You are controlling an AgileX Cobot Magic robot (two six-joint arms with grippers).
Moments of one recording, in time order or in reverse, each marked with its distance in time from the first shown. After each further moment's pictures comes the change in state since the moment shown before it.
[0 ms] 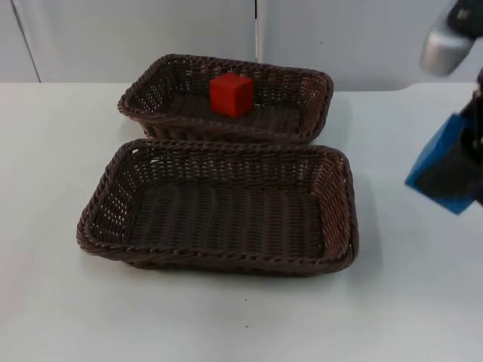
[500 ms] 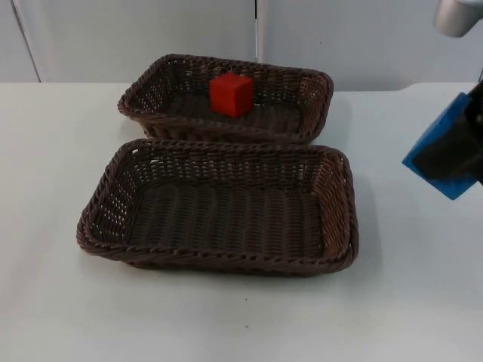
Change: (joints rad) right arm 0.000 -0.030 0.000 0.041 -0.005 0.042; left arm 0.000 0.000 0.000 0.000 0.000 0.000
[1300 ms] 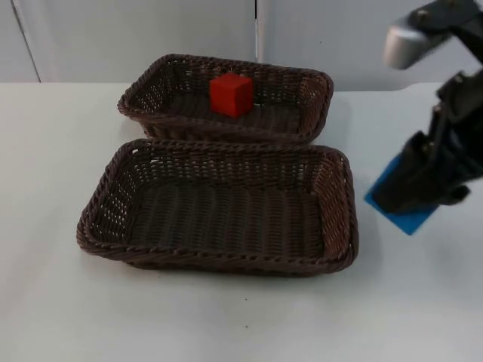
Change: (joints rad) right arm 0.020 0.189 -0.078 0.143 0.040 0.002; left arm 0.000 0.000 0.000 -0.012 -0.002 0.002
